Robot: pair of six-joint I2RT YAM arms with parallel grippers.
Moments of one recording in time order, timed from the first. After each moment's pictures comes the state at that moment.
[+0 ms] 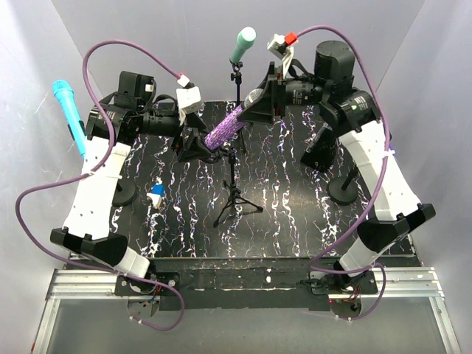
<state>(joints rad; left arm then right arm) -0.31 1.52 2.02 -1.25 0.91 0.69 0.52 1.63 2.09 -0.60 -0.98 0.19</state>
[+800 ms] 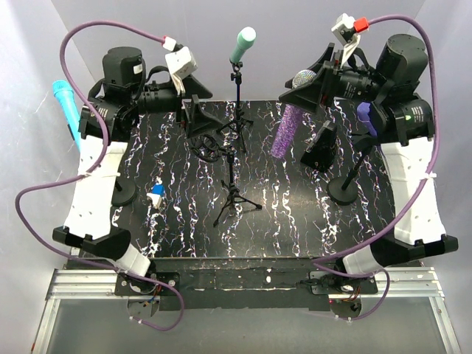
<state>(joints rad) -0.33 1.56 2.19 -0.98 0.91 0.31 0.26 1.47 2.10 -0.63 -1.03 0.18</state>
